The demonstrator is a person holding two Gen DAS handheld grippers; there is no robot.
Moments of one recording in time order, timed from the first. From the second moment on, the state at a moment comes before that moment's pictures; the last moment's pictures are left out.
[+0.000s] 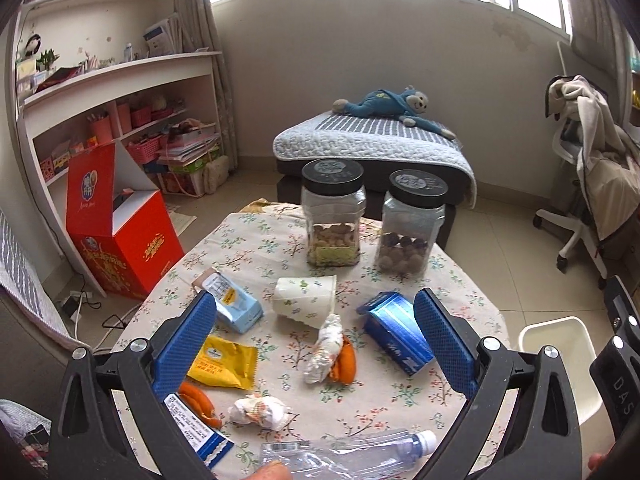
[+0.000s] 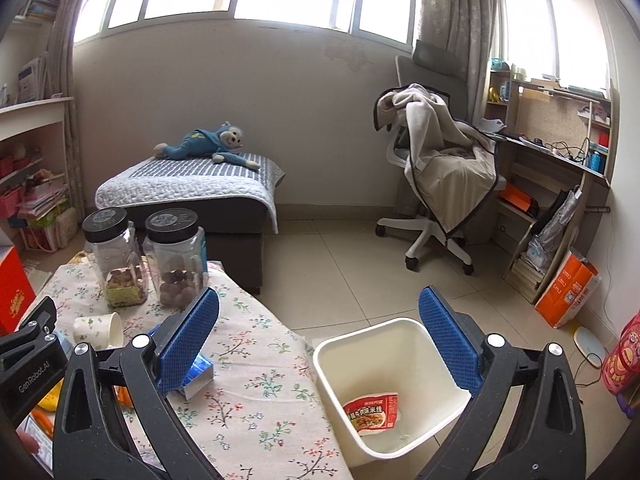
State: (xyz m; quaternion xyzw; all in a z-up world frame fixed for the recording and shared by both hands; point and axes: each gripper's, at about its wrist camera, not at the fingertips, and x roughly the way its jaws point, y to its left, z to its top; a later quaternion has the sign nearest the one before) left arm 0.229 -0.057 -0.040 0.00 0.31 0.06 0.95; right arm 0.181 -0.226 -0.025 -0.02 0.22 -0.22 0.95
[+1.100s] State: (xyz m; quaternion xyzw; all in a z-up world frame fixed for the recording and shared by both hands) left arm 0.332 0.035 -0.202 0.06 0.59 0.02 0.80; right arm 0.272 -0.174 -0.091 0.01 0.40 -0.10 0.91
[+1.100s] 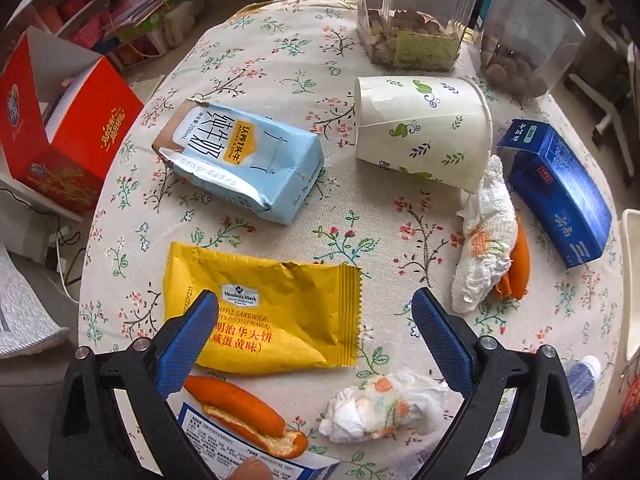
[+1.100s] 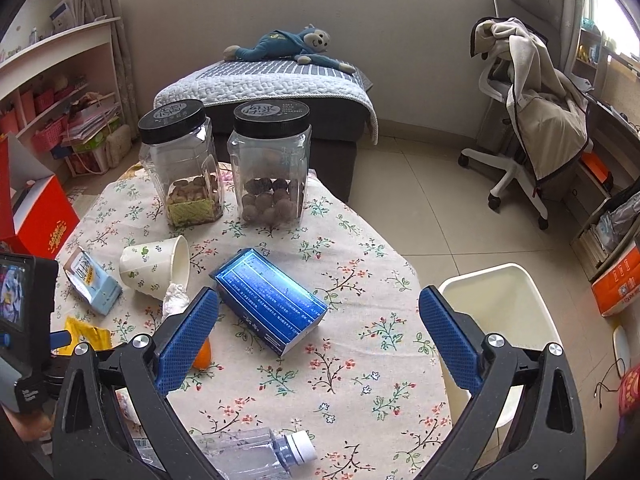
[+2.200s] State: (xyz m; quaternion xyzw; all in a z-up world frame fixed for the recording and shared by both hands) left arm 0.304 0.097 -0.110 -0.02 0.48 0.00 0.88; right arm 0.328 -0.063 -0.167 -0.03 0.49 0.10 0.87
